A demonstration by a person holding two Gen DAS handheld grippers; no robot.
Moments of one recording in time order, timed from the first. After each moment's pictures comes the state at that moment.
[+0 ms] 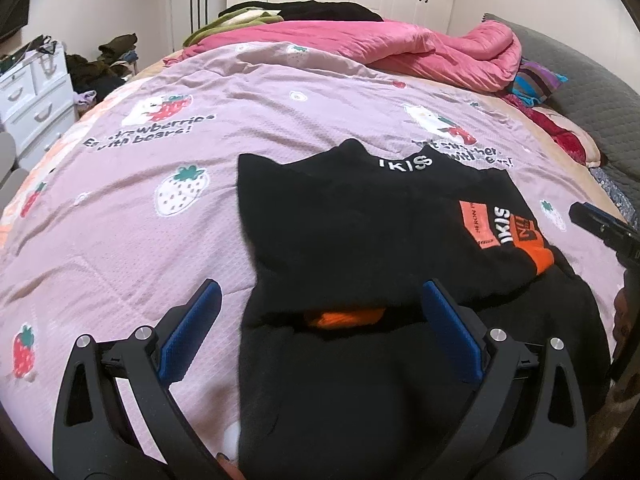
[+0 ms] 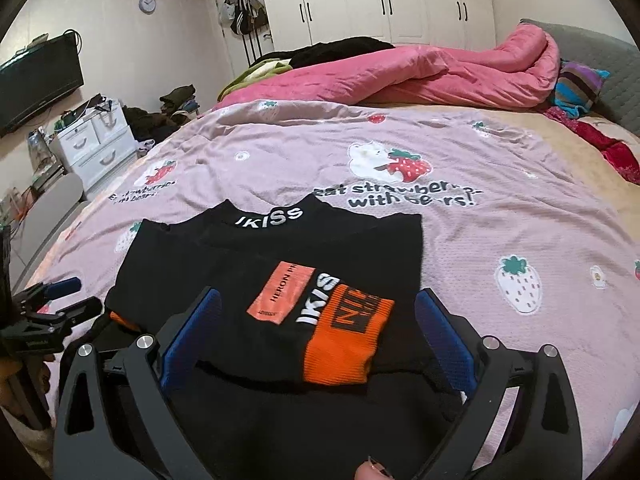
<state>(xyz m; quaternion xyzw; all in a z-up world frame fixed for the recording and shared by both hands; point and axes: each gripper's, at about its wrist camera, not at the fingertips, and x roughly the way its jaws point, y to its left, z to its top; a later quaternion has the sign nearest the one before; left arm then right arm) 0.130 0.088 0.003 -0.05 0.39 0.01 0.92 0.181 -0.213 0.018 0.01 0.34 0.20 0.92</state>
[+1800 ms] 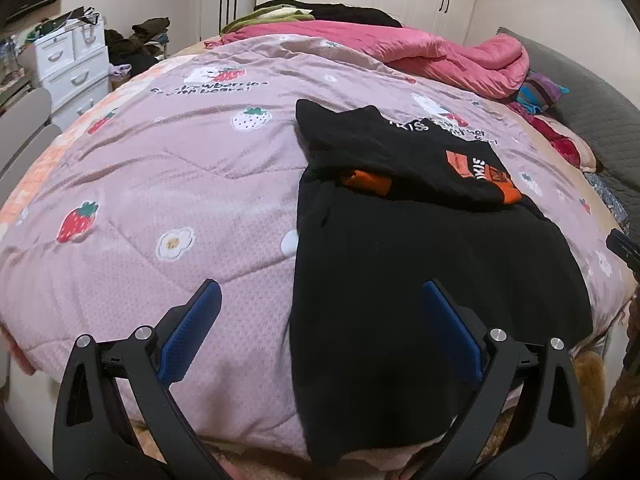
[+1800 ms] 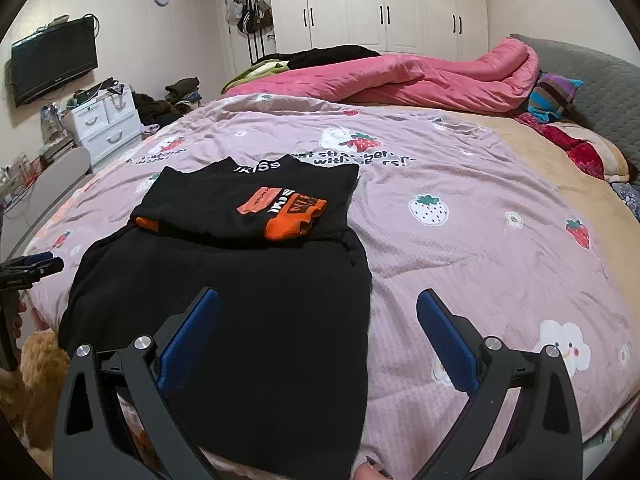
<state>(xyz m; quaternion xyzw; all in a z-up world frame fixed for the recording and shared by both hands) -0.021 0.100 0.005 -0.08 0.40 0.04 0.91 0.031 -0.307 0.019 -0.02 0.33 0.19 0.93</state>
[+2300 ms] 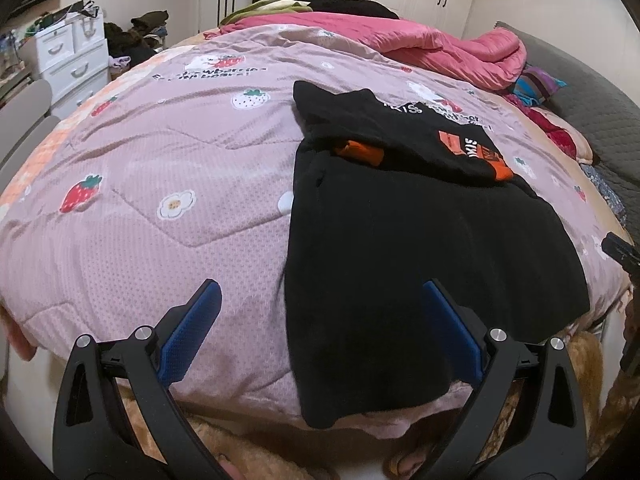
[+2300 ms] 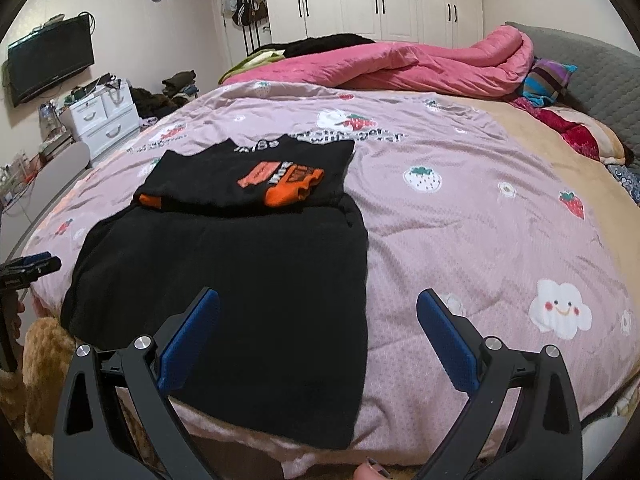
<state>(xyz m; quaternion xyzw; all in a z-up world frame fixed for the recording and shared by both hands) -0.046 0.092 -0.006 -0.09 0.41 0.03 0.91 0.006 -0.314 -0.001 -0.02 0.35 0.18 0.92</state>
